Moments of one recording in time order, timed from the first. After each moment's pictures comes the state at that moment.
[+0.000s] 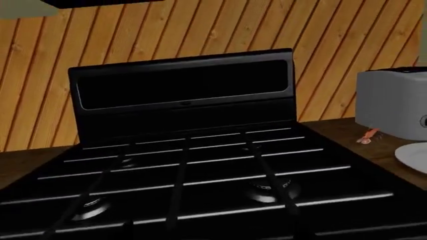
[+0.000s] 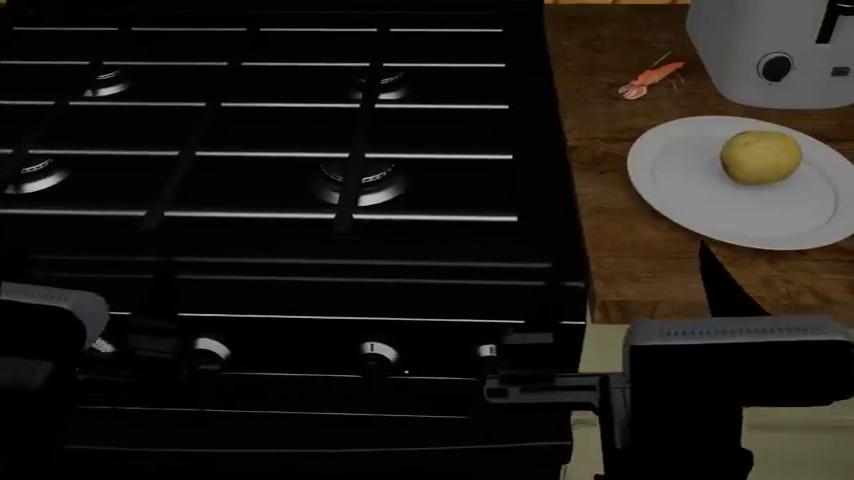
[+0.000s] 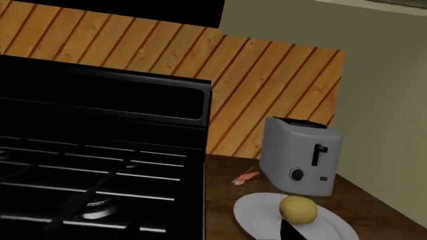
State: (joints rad) left arm -0.39 -0.22 0.10 0.52 -0.22 -0.75 -0.13; right arm 0.31 0.29 -0.10 -0.55 0.21 0.61 0.21
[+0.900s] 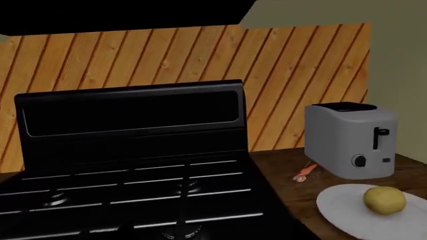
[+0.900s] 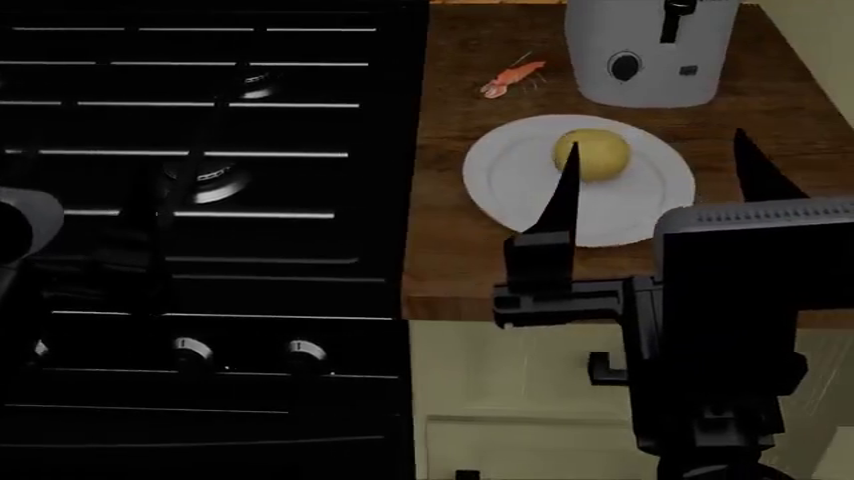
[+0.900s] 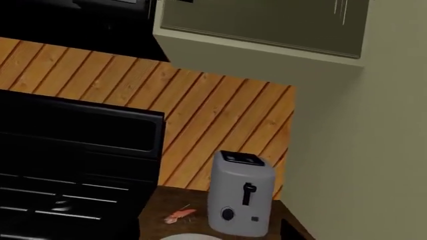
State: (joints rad) left arm -0.59 -0.23 0.05 0.58 -0.32 -0.97 -0.13; right arm 0.54 0.33 -0.07 -0.69 0.30 0.88 0.23
